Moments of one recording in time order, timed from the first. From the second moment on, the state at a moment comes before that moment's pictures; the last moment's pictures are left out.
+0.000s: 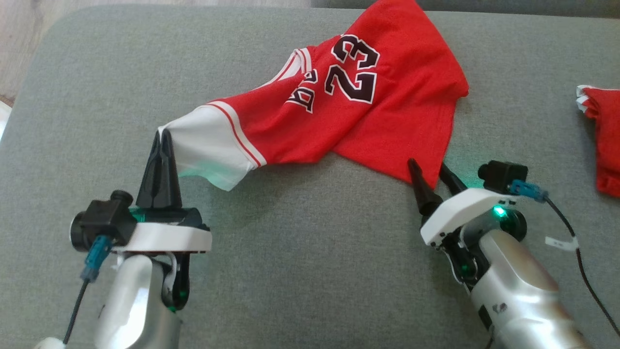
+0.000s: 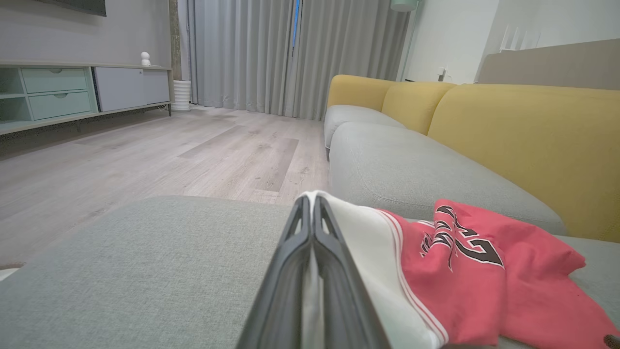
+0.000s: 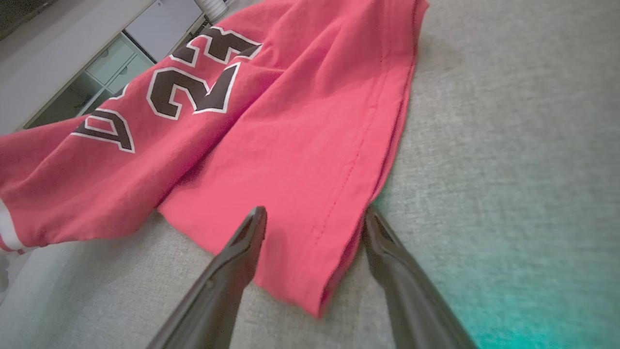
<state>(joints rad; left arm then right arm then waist) -0.30 0.04 -0.08 0.31 -0.22 -0.08 -0.25 -0.50 -0.08 0.38 0.82 0.65 0.13 -0.09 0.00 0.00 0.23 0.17</state>
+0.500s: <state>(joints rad) -0.30 0.04 -0.08 0.32 -0.22 -0.08 -0.25 -0.55 -0.07 0.54 0.92 0.69 0.13 -0.19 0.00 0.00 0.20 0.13</state>
